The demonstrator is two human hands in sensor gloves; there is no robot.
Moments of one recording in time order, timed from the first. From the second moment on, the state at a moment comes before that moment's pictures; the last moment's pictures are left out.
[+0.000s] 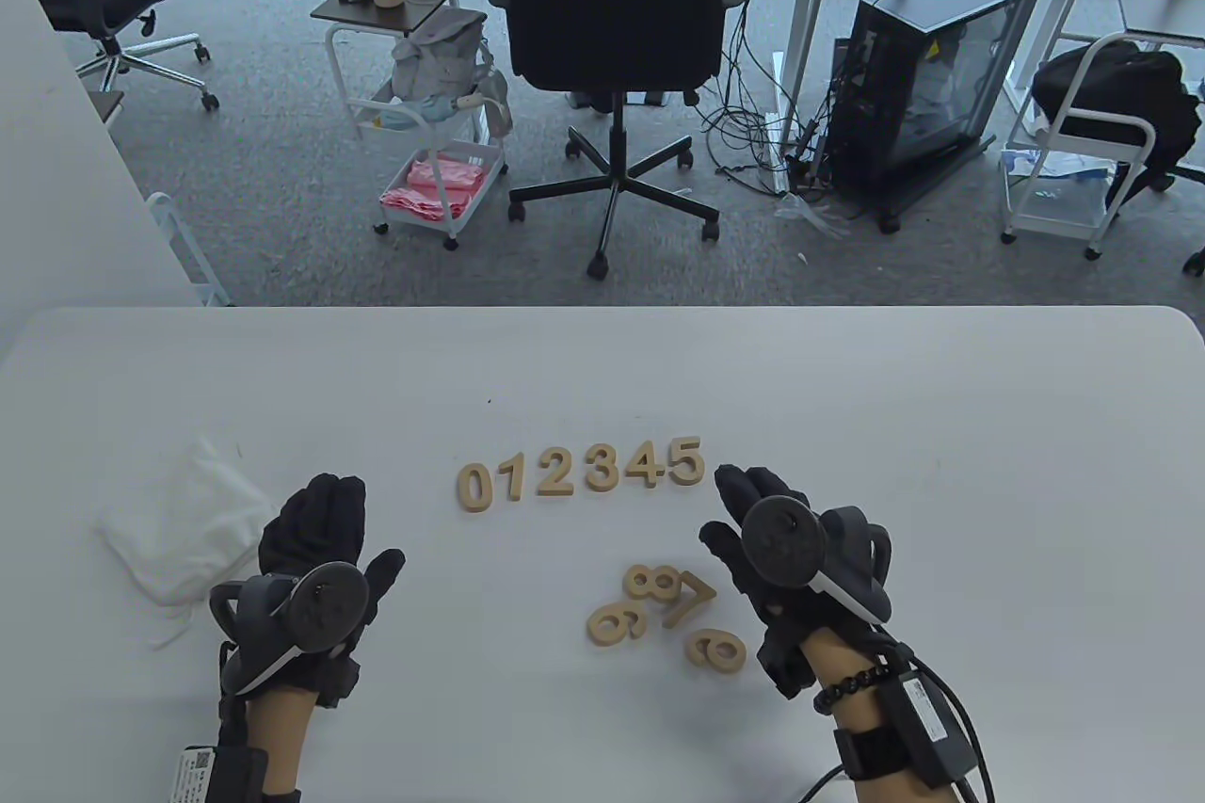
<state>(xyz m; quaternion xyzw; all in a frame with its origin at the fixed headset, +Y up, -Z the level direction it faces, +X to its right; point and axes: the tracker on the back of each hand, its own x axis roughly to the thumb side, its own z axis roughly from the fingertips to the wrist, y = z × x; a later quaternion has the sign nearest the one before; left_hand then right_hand) -0.285 -0.676 -0.323 0.16 -0.08 0.04 0.98 0.138 -0.662 -0.344 0.12 -0.09 0.98 0.14</state>
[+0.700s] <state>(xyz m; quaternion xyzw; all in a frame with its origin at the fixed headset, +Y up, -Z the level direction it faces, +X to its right) -0.282 -0.680 -0.324 0.15 -0.08 0.03 0.99 0.103 -0.740 -0.320 0.22 0.08 0.97 -0.06</state>
